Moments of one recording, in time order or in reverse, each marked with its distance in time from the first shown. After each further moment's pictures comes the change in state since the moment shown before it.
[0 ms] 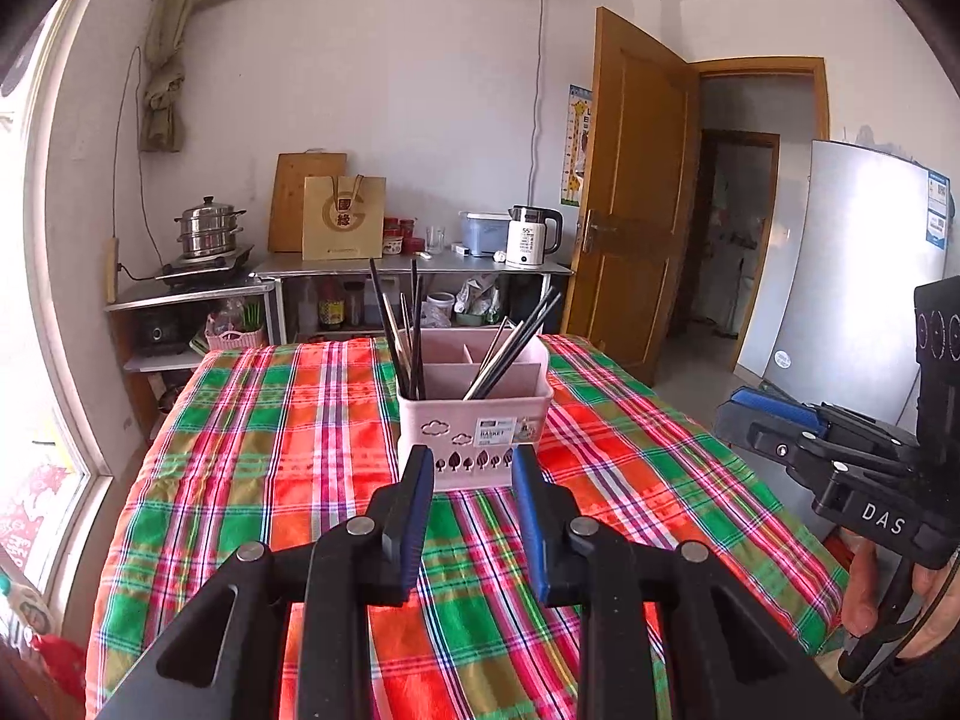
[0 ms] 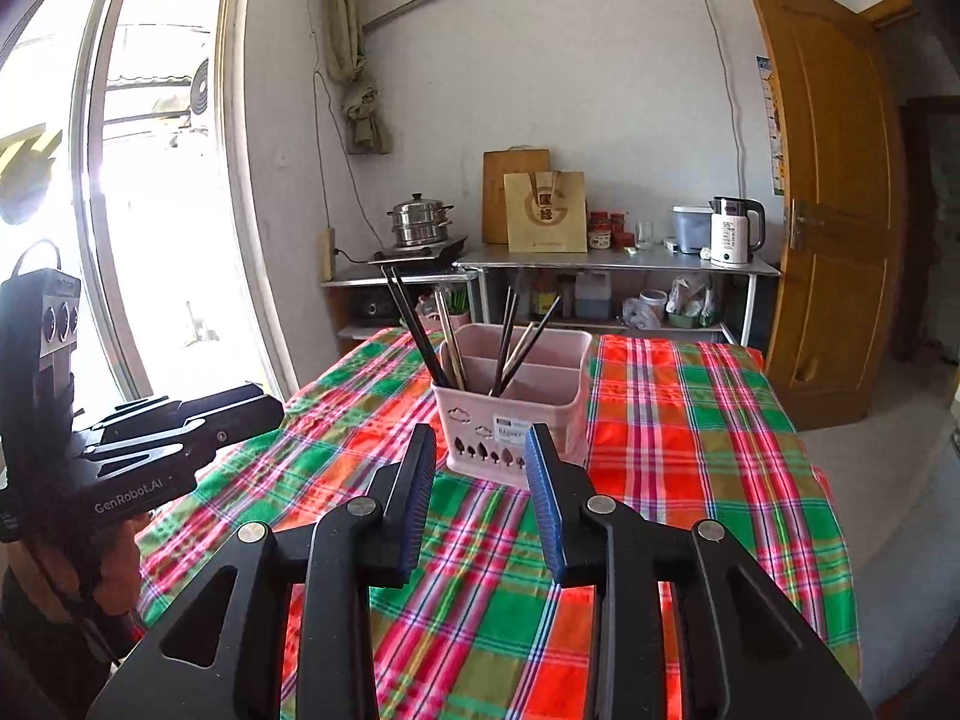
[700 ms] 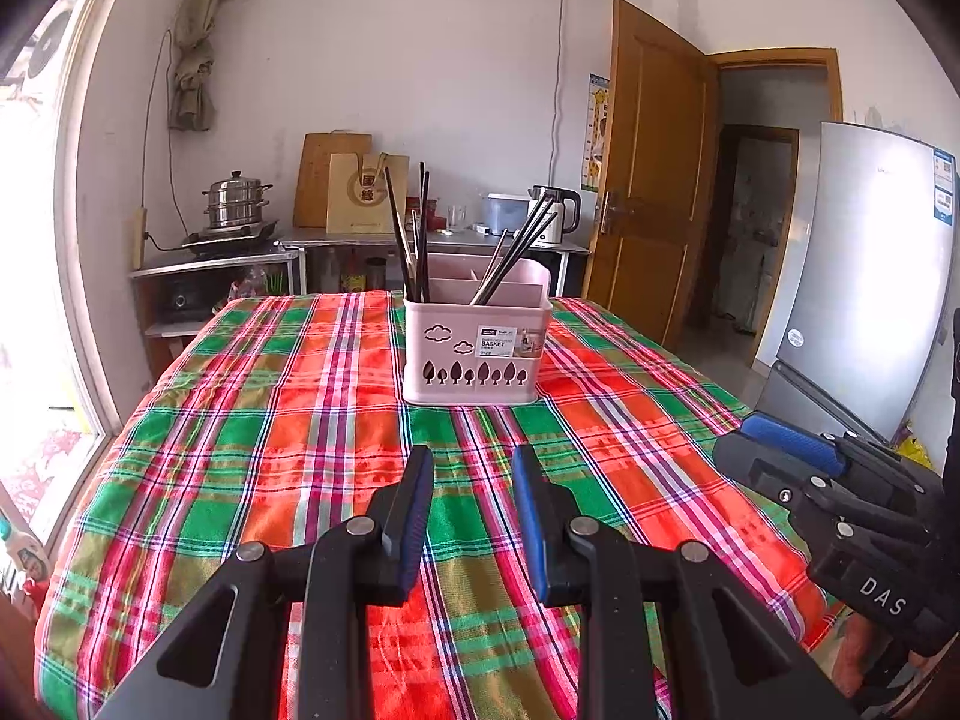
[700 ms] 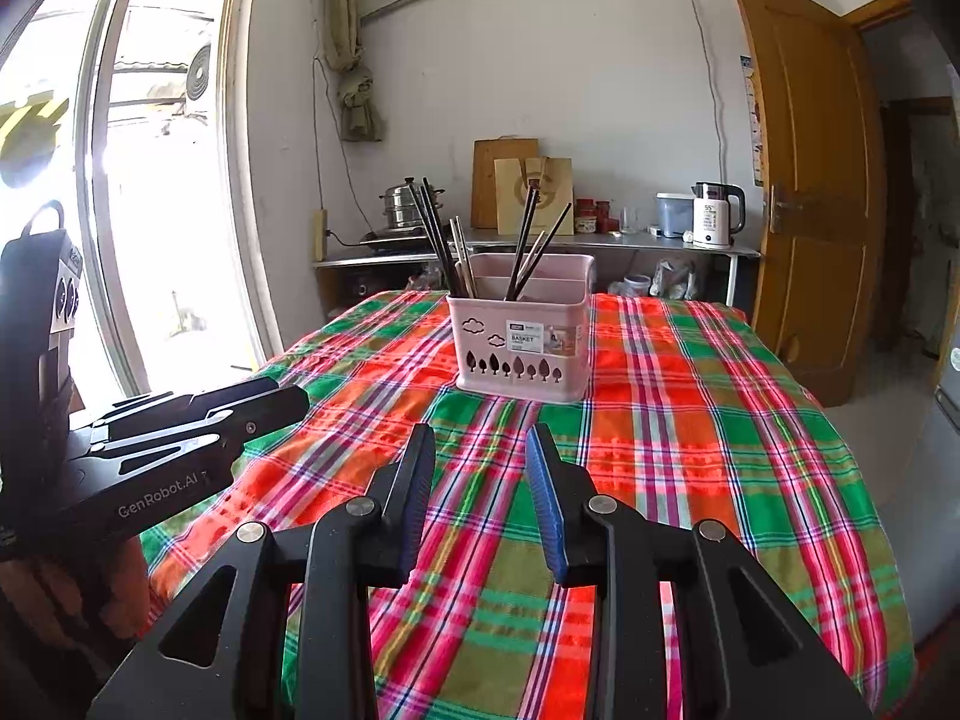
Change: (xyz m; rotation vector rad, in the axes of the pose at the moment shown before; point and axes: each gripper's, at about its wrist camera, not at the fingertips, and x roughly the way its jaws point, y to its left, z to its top) left arm -0.017 -0.017 -0.080 -0.032 0.011 0.049; right arm -0.027 0.033 -0.080 -0.022 -0.019 -0.052
